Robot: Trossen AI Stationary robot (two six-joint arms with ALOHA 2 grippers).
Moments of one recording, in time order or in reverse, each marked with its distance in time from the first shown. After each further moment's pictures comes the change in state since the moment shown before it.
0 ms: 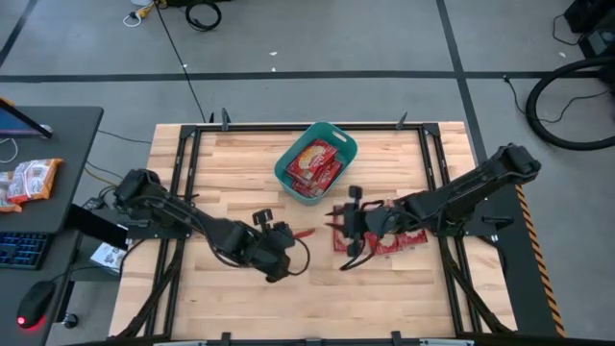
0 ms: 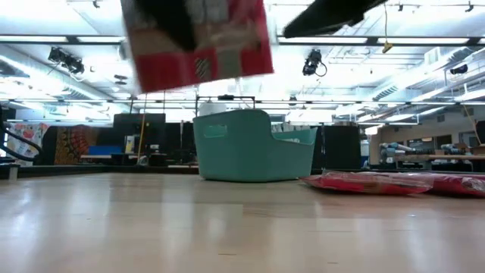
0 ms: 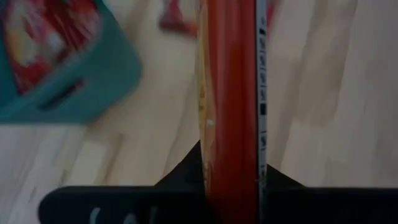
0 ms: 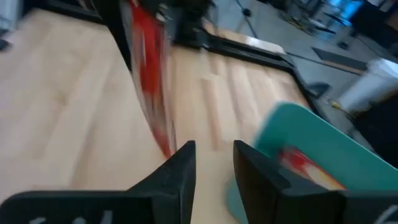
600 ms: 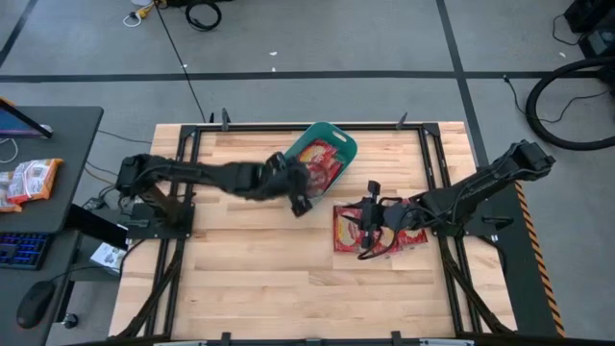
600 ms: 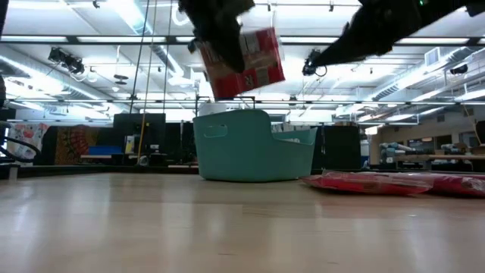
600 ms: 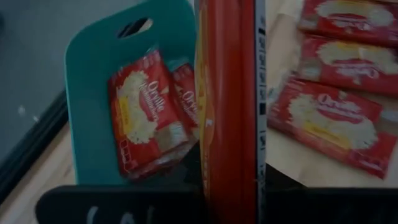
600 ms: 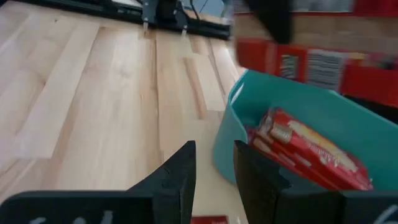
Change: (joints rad) left arm 0.434 -0.050 0.000 0.244 0.046 0.291; right arm 0.001 -0.170 -0.250 0.086 0.066 0.077
